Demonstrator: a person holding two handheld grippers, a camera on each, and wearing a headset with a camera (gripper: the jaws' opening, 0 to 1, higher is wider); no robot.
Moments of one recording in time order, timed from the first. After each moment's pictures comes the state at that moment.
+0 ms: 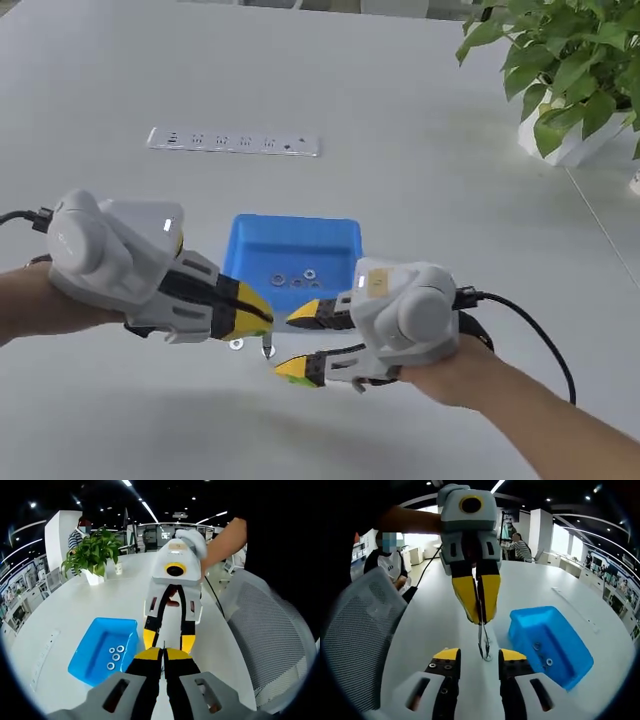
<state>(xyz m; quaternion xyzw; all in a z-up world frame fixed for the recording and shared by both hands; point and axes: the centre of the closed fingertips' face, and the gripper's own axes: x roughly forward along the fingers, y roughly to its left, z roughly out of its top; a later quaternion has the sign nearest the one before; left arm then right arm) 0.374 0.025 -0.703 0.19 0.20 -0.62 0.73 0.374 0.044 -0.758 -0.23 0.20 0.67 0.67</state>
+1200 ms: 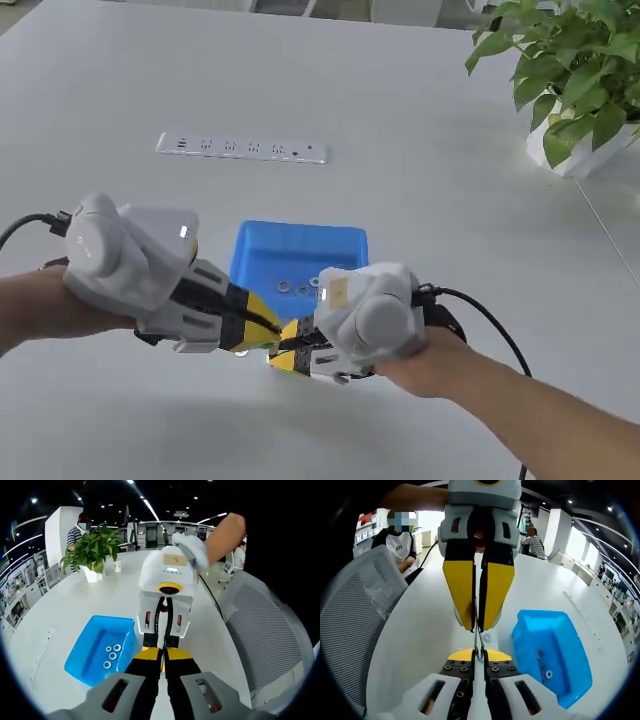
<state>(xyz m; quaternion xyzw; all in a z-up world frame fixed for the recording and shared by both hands) 0.370 0.020 -0.704 0.19 0.22 -0.62 0.73 0.378 0.053 -0.774 -0.30 0.19 0.69 0.63</state>
